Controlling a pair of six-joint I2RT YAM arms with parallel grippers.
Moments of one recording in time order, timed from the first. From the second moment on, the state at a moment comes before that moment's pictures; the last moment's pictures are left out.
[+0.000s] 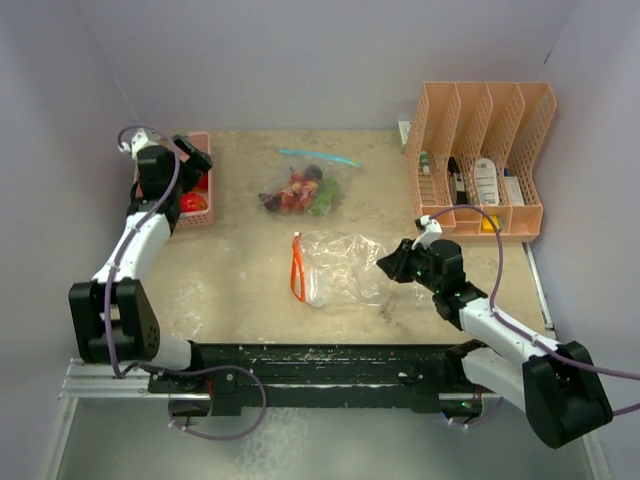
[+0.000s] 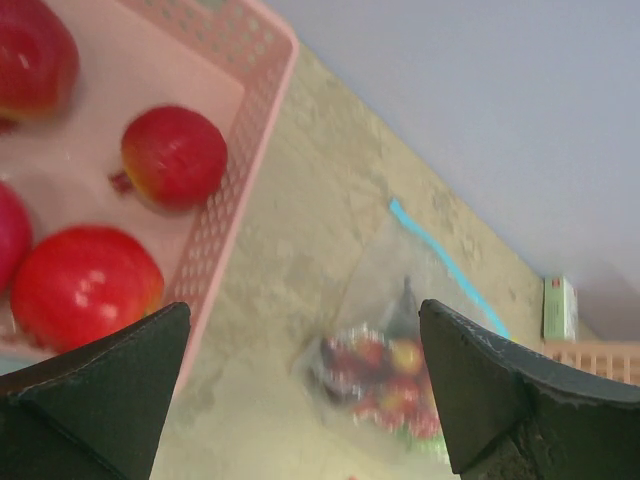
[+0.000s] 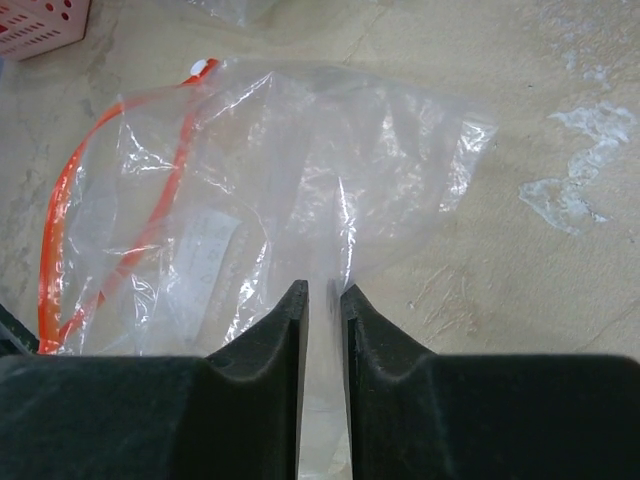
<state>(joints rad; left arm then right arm) 0.09 1.48 1.11 -0.01 -0.05 -0.73 0.35 1.02 0.31 0.28 -0.23 0.50</state>
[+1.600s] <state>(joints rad) -0.74 1.58 0.66 0.37 0.21 -0.76 0.36 0.80 0.41 -0.02 -0.05 0.56</state>
